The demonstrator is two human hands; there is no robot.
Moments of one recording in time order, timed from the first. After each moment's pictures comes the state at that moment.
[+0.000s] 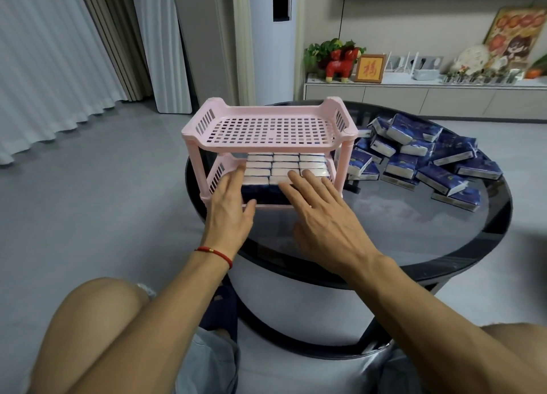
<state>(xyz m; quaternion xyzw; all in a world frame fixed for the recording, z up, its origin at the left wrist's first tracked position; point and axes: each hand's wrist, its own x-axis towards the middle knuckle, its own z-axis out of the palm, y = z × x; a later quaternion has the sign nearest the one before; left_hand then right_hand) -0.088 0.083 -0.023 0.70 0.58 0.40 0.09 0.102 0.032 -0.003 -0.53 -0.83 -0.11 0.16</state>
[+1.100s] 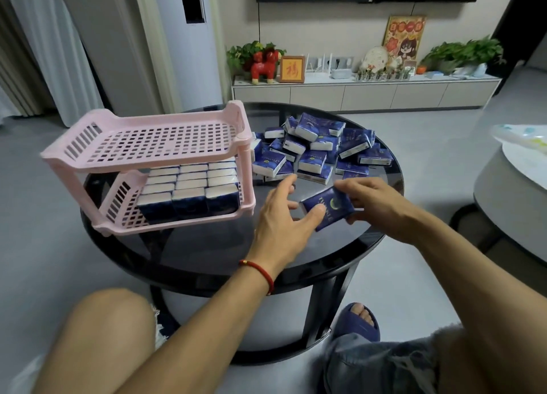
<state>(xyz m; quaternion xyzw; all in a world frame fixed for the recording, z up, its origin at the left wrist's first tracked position) 0.108 0.036 -0.003 0.71 0.44 0.37 0.40 0.310 0.007 0.023 -0.61 -0.53 0.44 0.41</state>
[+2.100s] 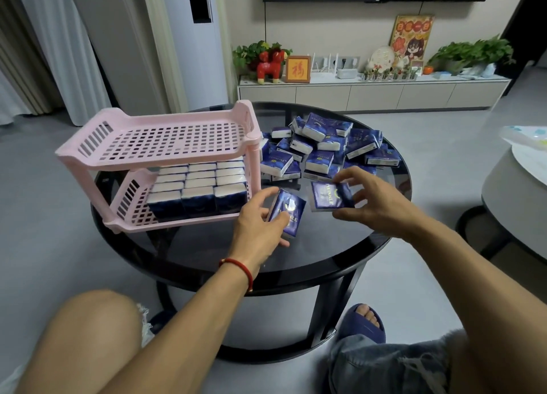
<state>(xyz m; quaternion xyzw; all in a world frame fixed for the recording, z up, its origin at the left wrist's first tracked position) 0.074 0.050 -0.013 0.58 0.48 0.40 0.52 0.308 0.011 0.020 -0.67 -0.66 0.18 0.26</state>
